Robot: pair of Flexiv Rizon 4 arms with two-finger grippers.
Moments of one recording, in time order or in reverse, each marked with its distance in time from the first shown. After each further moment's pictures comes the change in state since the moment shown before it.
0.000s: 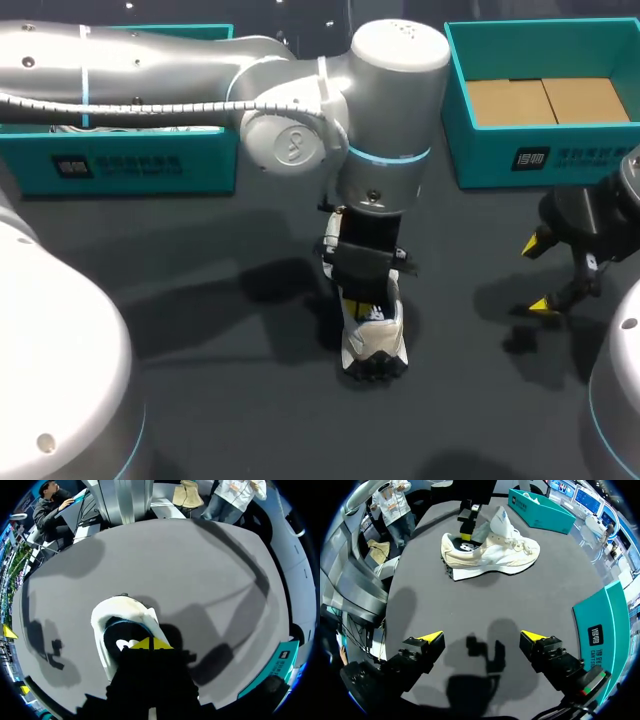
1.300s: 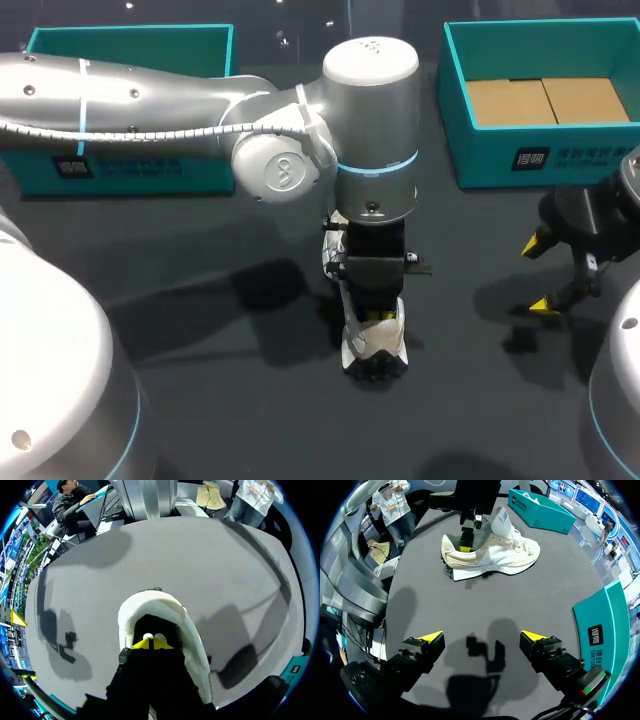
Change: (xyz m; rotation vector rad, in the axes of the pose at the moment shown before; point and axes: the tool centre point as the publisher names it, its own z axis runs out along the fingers) left arm -0.036 0.003 0.007 -0.001 -0.195 -0.076; right arm 0.000 0.000 0.000 0.000 0.000 0.000
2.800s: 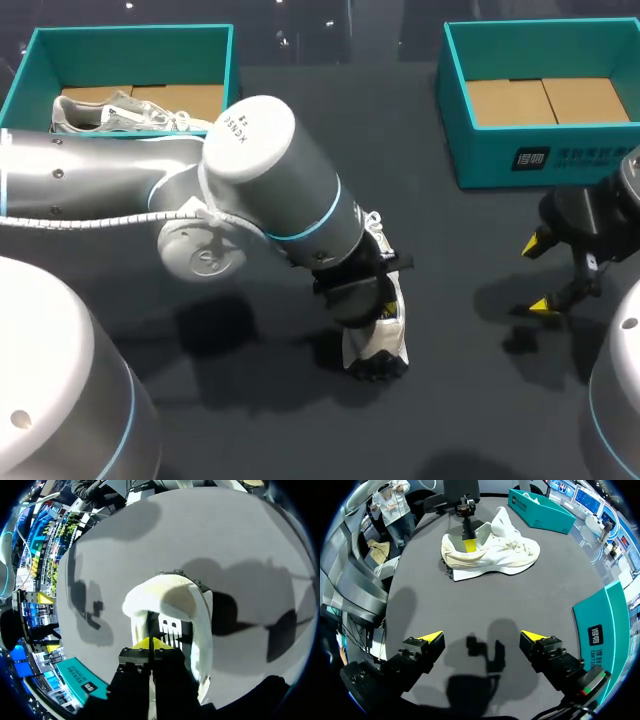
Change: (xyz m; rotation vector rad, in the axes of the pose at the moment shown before) left arm -0.007 0.020 -0.009 -0.325 -0.337 -0.113; right arm 0.000 0.000 0.000 0.000 0.000 0.000
